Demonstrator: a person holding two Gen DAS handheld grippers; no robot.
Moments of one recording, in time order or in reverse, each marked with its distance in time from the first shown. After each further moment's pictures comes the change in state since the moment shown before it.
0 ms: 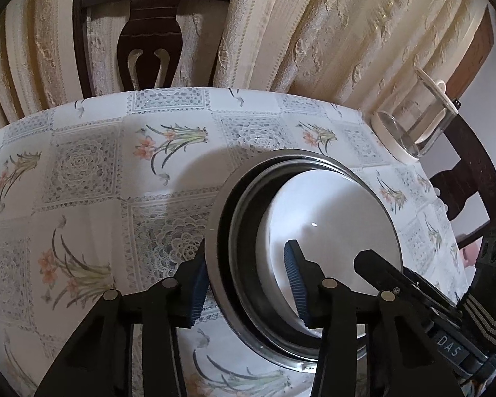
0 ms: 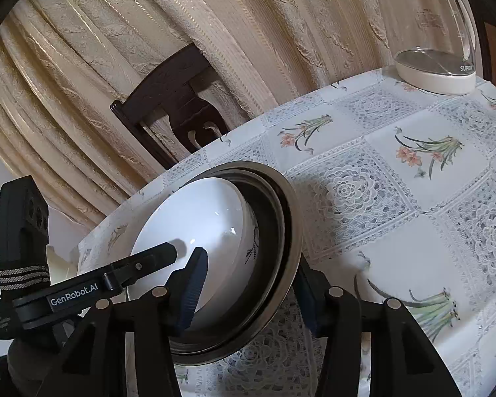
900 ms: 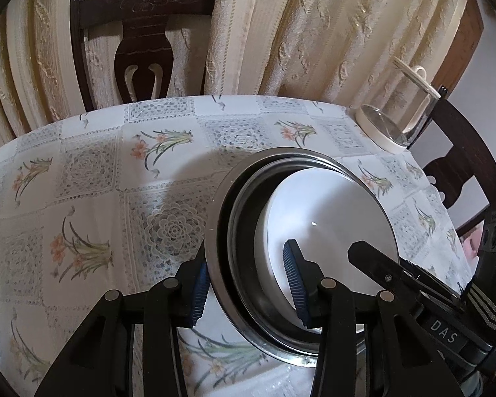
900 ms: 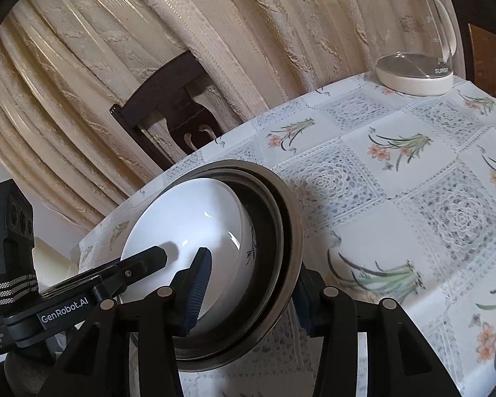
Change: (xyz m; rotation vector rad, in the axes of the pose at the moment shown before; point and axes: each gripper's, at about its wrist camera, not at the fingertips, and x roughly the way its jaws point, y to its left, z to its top) left arm -0.032 -0.034 -0.022 0.062 -0.034 0.032; right arm -0.037 -0.002 -0.011 0.013 -0.010 -0.026
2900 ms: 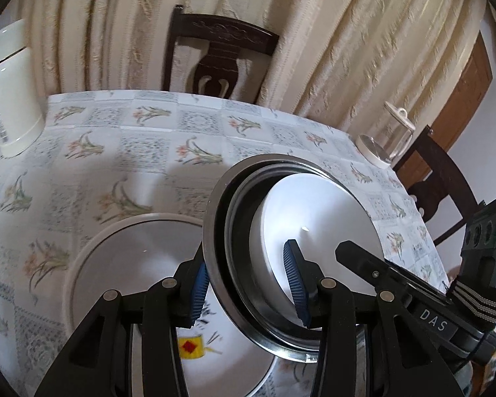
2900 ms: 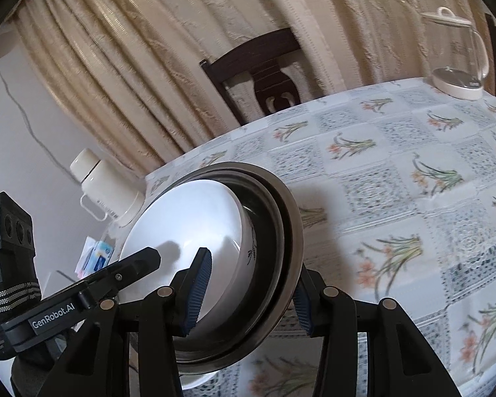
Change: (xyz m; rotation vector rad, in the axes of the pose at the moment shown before) left arm -0.186 0.060 -0.152 -0.201 -0.157 0.034; right arm -0.080 0.123 -0.109 -0.171 0.074 0.140
